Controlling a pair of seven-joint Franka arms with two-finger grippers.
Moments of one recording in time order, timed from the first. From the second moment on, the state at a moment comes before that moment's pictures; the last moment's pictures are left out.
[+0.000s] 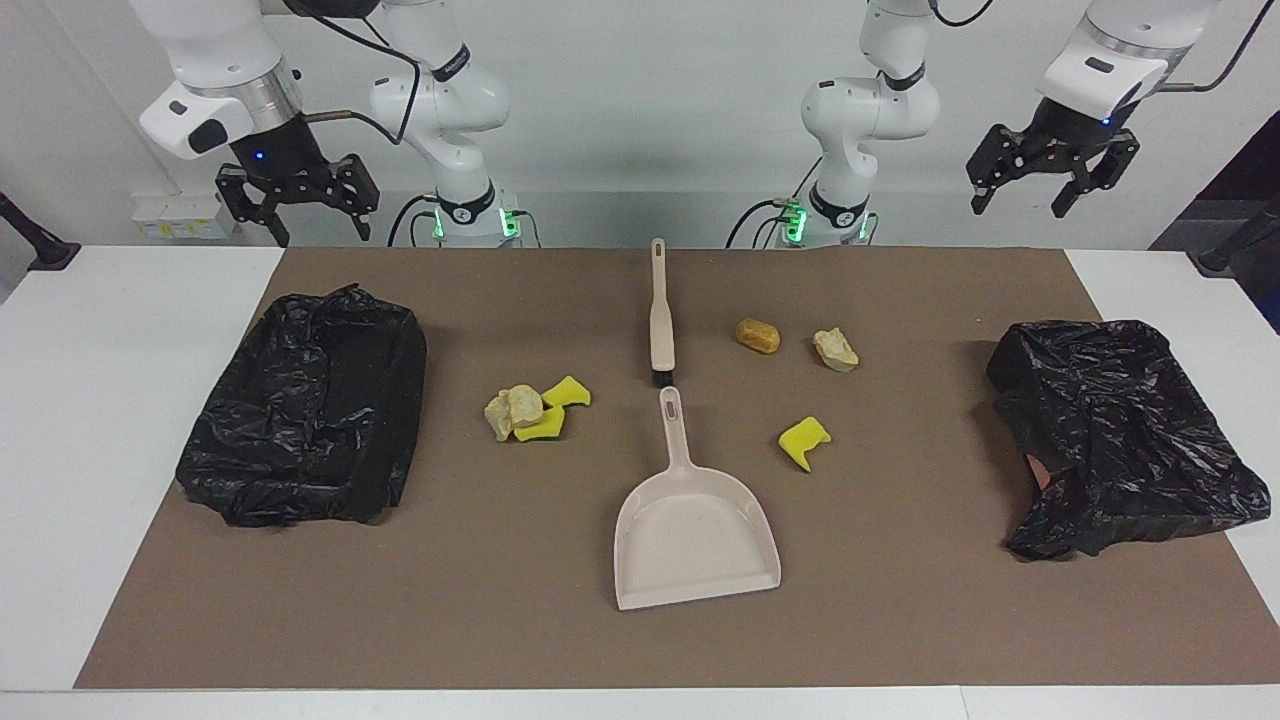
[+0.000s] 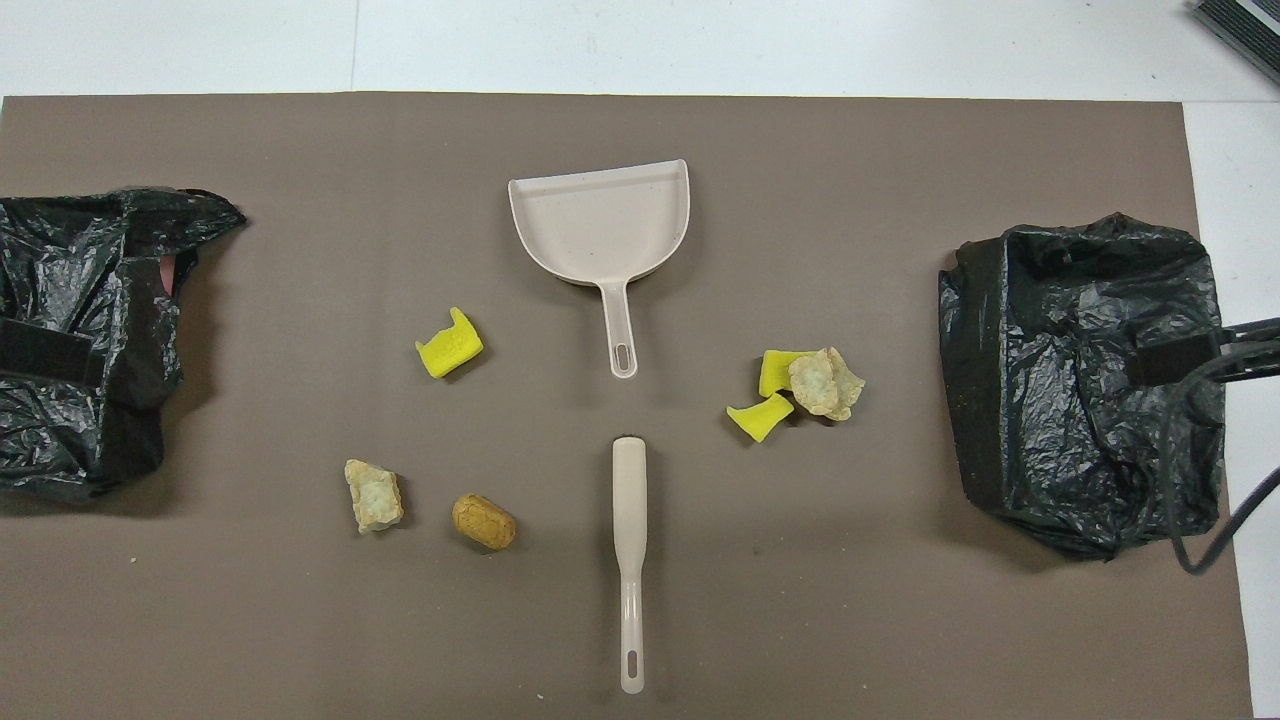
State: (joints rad) left arm -0.10 -0.05 0.00 -1.42 0.01 1.36 0.03; right arm 0.08 -0.08 -0.10 -1.60 -0.01 1.52 -0.12
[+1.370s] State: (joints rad) left arm -0.17 -0.15 -0.04 -1.59 0.00 1.44 0.03; right arm 0.08 -0.08 -0.10 -1.60 -0.01 1.52 -0.12
